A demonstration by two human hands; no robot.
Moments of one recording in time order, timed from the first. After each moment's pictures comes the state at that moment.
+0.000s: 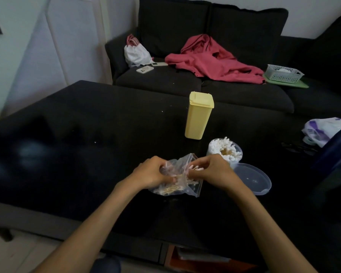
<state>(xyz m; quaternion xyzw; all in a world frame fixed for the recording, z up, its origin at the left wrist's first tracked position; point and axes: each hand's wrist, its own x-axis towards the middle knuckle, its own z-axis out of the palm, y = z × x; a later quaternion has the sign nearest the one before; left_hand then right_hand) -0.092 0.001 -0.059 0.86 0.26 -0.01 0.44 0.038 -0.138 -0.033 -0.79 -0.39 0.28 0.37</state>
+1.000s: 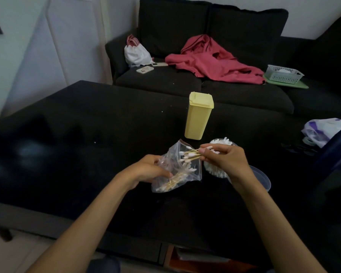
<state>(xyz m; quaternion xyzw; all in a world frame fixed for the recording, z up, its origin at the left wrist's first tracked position) -0.092 0.007 -0.052 0.73 0.34 -0.03 0.59 0.050 -0.146 -0.020 -0.68 -0.25 0.28 0.64</state>
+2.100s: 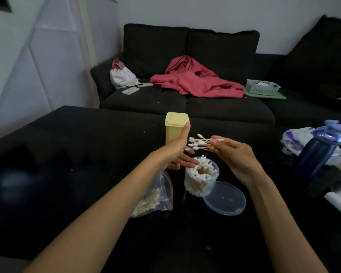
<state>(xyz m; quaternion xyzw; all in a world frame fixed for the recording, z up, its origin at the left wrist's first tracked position) 0.027 -0.040 0.031 0.73 0.33 -0.01 0.59 0.127 -0.168 0.017 -0.61 -0.19 0.26 0.73</state>
